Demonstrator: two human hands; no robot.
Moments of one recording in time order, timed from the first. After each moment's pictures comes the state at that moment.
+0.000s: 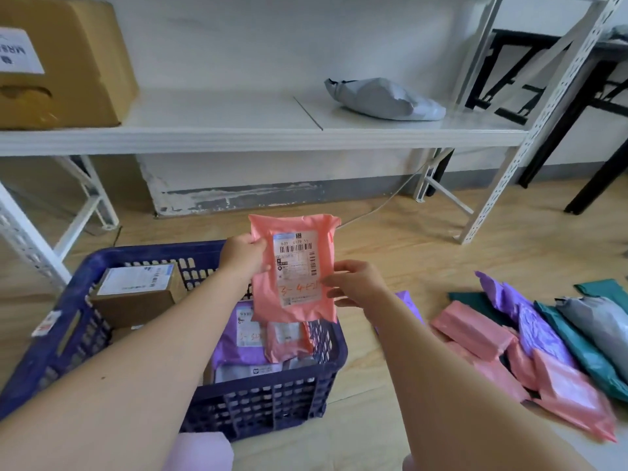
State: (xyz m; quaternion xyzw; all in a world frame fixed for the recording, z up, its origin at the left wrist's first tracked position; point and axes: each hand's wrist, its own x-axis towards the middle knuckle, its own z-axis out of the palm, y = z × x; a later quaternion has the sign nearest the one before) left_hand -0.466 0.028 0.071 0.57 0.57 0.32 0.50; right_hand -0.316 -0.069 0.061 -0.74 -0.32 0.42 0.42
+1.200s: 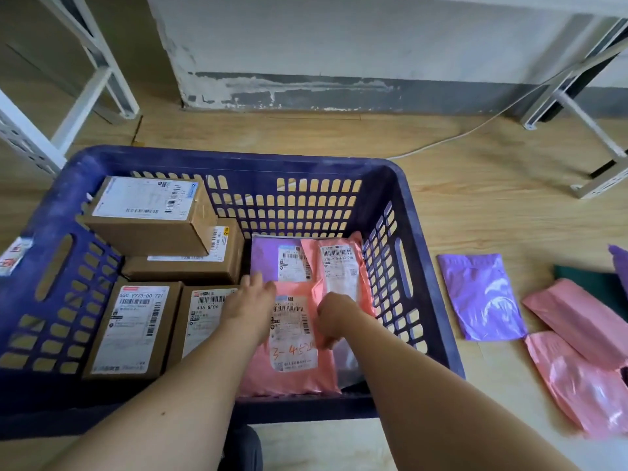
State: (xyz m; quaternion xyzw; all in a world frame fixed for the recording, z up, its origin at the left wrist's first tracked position) left_hand -0.534 0.074 -0.152 0.81 0.54 -0.20 0.13; right_hand -0.394 0.046 -0.156 -0.72 -0.54 0.39 -0.19
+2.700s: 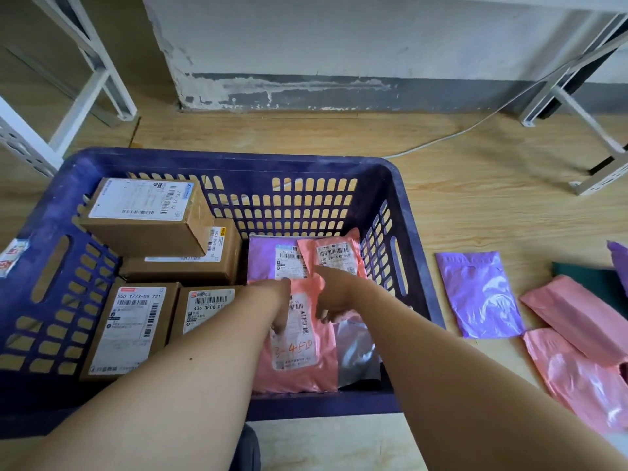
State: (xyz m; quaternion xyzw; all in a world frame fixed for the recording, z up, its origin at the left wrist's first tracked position) left_hand -0.497 0.097 -0.136 0.75 0.48 -0.38 0.25; right_hand -0.376 0.065 -0.124 -0.68 -0.47 0.56 -0.01
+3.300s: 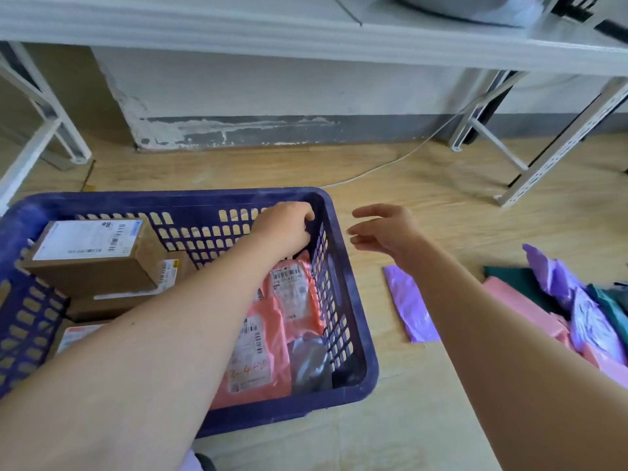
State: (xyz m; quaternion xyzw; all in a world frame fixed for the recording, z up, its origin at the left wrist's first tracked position) left_hand -0.406 0.122 -0.028 0.86 0.47 0.05 0.20; right_hand -0.251 0.041 -0.011 -0.72 -0.28 0.44 0.45
